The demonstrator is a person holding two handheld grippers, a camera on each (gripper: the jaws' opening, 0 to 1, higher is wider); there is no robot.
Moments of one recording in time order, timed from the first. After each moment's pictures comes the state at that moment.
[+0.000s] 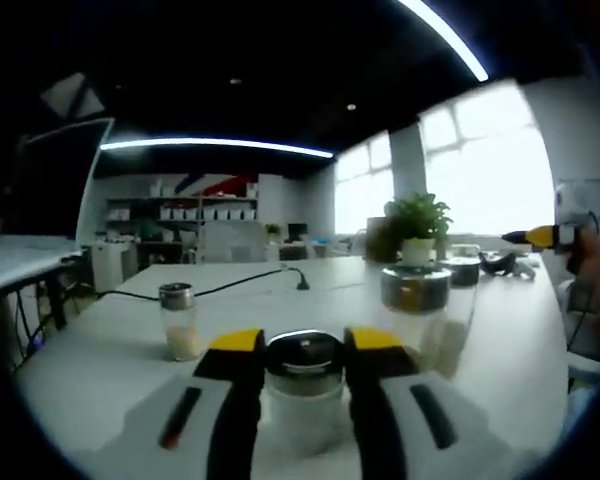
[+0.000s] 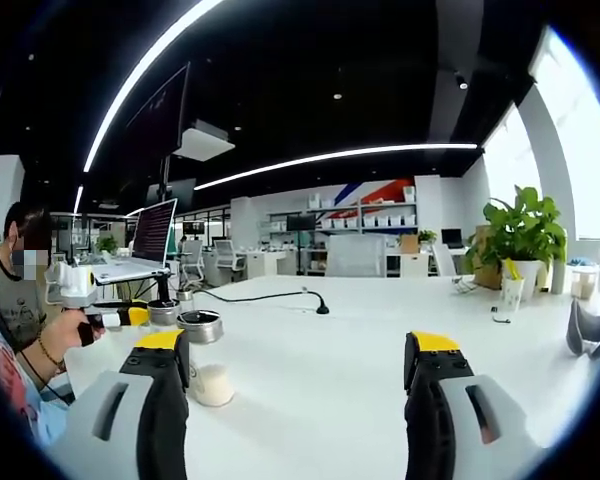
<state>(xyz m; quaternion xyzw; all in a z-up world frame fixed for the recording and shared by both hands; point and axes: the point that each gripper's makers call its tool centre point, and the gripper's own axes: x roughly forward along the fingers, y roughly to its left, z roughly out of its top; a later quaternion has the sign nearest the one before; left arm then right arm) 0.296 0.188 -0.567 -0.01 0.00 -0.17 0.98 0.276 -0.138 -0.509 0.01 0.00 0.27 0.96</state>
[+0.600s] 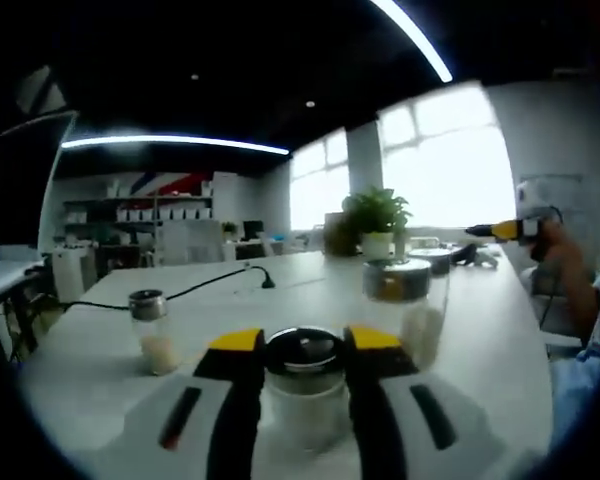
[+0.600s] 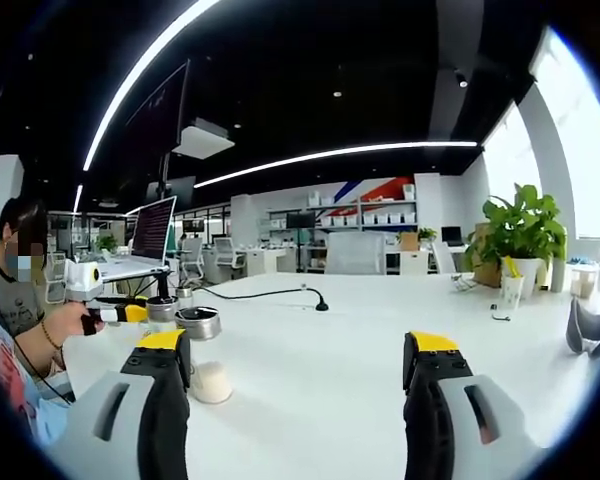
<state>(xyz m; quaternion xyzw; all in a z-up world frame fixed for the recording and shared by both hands) 0.297 0.181 -0.570 0.02 0.00 -0.28 0.96 0.277 -0.140 -0.513 0.01 0.01 0.27 0.96</state>
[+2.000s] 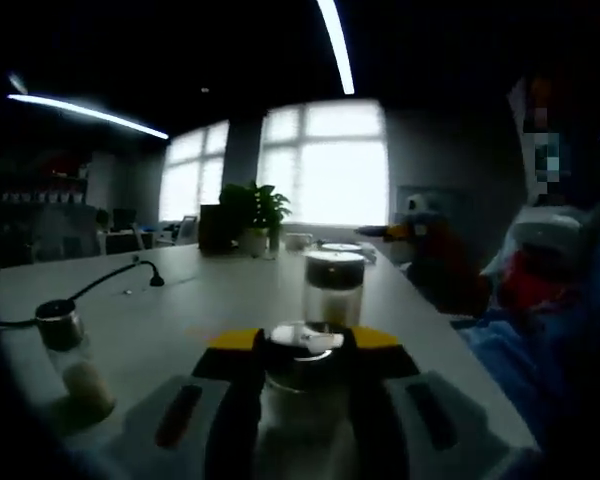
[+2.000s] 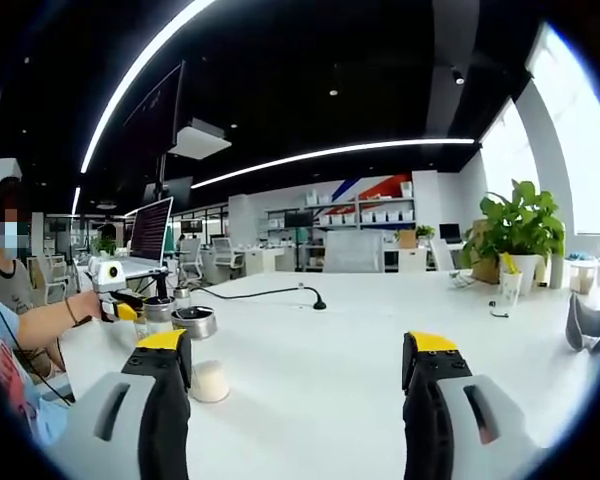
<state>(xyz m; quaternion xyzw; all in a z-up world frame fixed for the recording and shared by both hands) 0.285 0.170 -0.576 -0.01 0.03 -0.57 0.82 0.279 -0.145 -0.515 0.01 0.01 0.27 0.96</state>
